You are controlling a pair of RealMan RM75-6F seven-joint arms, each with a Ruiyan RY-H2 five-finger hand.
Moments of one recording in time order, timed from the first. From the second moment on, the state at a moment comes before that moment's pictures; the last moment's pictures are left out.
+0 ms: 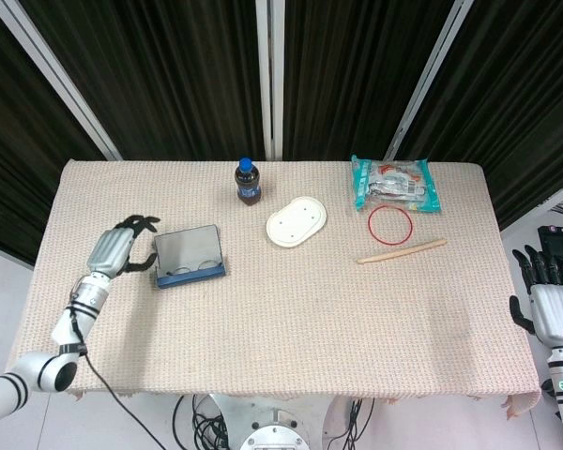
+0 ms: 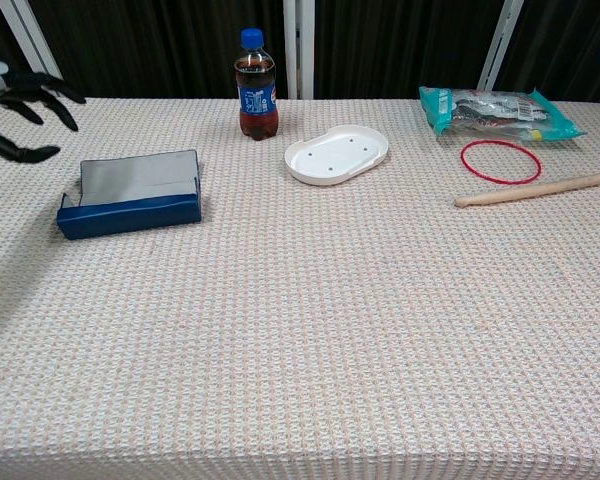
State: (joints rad) left arm -0.59 -1.42 -0.14 -1.21 1.35 0.94 -0.35; right arm 0.15 -1.10 0.11 -1.53 -1.33 1.33 -0.05
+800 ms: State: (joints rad) left arm -0.56 -1.38 -0.02 -1.26 1.48 0.95 -0.40; right arm 0.15 -1.06 0.13 -1.58 -1.33 1.35 -0.06
